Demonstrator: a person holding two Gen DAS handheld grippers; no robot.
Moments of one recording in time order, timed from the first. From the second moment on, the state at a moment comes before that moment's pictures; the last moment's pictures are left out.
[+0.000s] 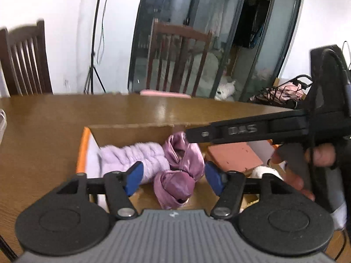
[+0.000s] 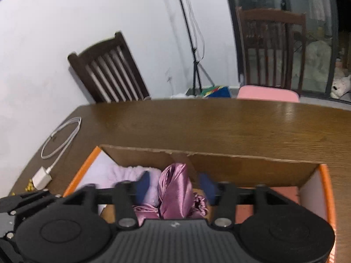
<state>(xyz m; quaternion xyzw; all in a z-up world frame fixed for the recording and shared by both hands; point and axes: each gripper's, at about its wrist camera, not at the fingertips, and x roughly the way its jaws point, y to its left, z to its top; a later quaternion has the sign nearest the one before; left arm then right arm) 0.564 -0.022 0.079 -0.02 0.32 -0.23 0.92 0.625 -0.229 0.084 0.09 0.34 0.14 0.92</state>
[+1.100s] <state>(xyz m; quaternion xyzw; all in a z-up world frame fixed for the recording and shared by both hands) 0.219 -0.006 0.067 -0.02 0.16 -0.08 0.98 0.204 -0.321 0.035 0.01 0.12 0.15 0.98</state>
